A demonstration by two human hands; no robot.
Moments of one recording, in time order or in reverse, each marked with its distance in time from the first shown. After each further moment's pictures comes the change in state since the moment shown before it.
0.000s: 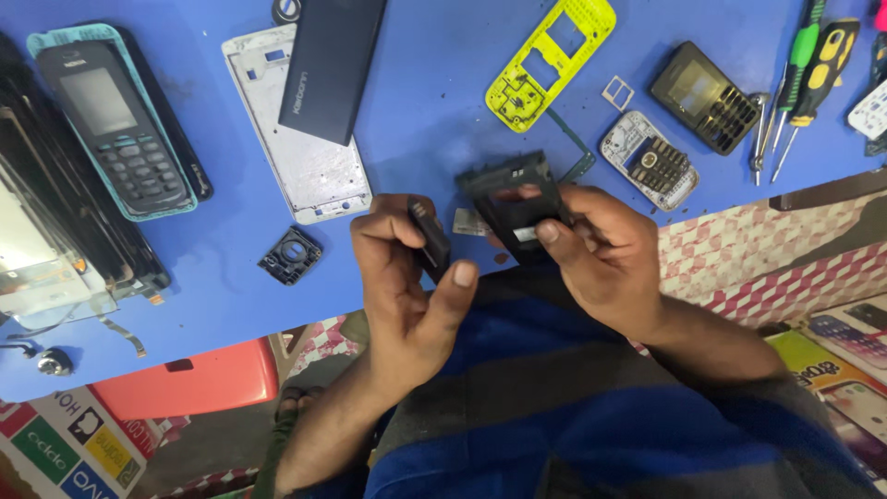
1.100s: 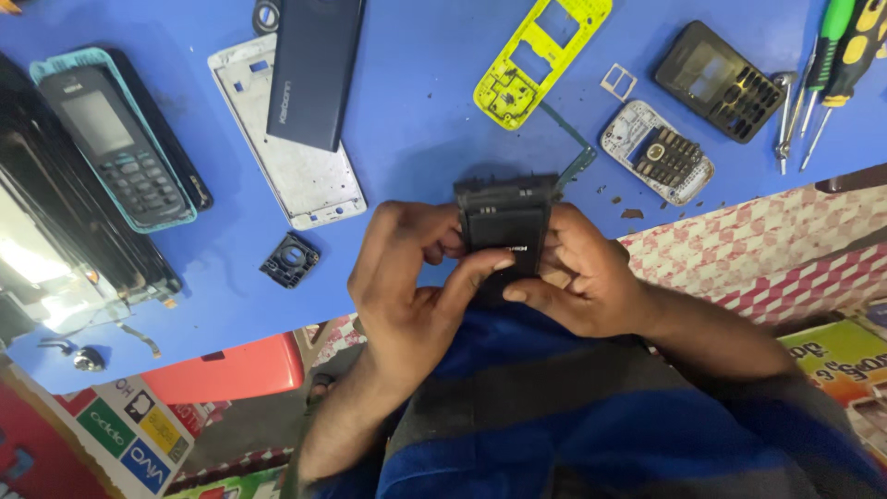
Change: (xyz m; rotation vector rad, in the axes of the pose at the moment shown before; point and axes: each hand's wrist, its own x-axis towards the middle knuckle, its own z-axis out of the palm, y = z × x) left_hand 0.025 0.019 0.013 0.482 -0.037 0.125; right_hand -0.015 0.037 -0.017 0.288 -0.306 -0.001
